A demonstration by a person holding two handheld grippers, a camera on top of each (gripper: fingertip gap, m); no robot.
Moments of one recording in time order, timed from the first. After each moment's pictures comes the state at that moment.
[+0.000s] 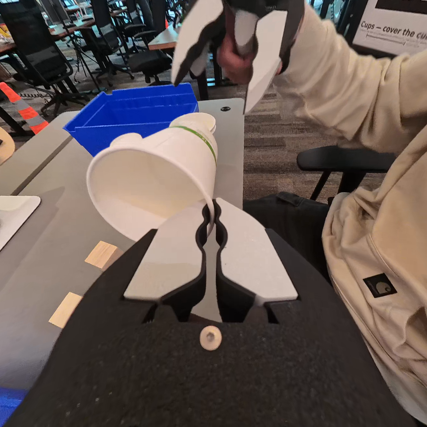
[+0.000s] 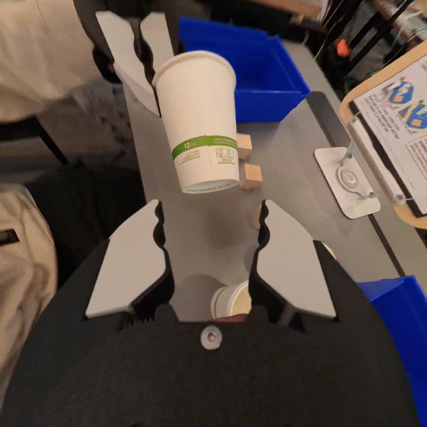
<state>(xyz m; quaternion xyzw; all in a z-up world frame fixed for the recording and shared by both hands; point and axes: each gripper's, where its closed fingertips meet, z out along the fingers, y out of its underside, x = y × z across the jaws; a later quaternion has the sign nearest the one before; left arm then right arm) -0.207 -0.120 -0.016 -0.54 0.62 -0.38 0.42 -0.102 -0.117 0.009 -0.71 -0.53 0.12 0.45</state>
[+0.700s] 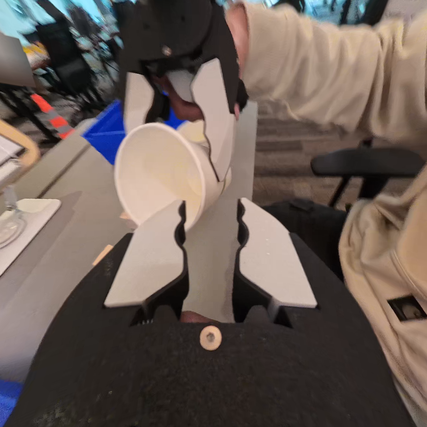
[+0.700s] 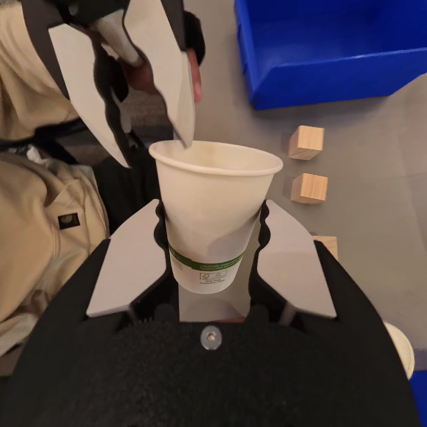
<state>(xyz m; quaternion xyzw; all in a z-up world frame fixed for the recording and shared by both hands) -0.197 -0.125 -0.017 -0.55 0.60 -0.35 0.46 -0.164 -0.088 -0.027 -0.73 -0.58 0.22 0.28</state>
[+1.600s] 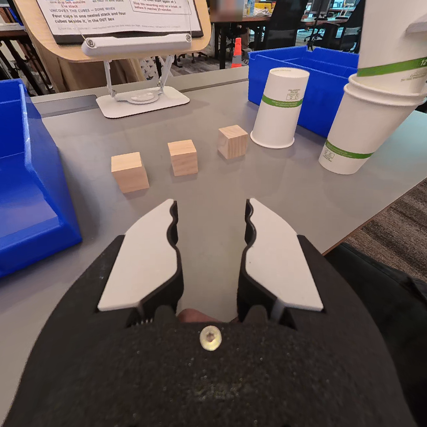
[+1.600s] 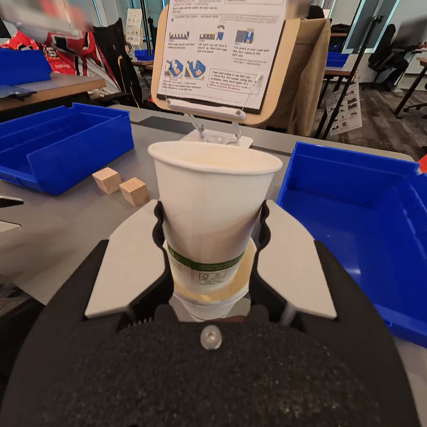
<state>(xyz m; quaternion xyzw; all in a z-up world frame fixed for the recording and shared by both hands) -0.238 -0.066 -0.115 -0.75 0.28 -0.21 0.56 0.031 -0.061 -0.030 -0.77 -0.11 0.08 0.63</state>
